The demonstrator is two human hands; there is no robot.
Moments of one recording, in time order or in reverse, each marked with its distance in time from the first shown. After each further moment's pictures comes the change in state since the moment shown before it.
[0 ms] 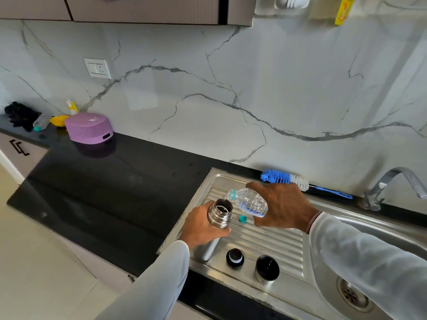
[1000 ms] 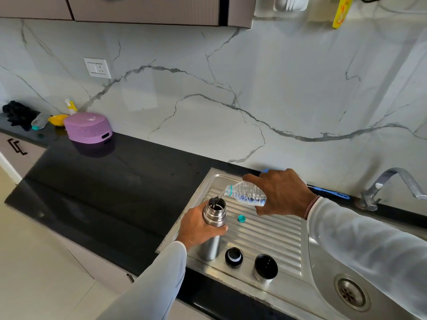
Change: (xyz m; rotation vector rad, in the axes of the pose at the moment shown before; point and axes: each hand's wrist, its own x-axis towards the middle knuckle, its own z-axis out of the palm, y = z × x) left_hand -0.008 -0.007 -0.002 -0.061 0.043 -0.023; right_hand 0.016 -0.001 -0.029 -0.194 -0.047 -0.017
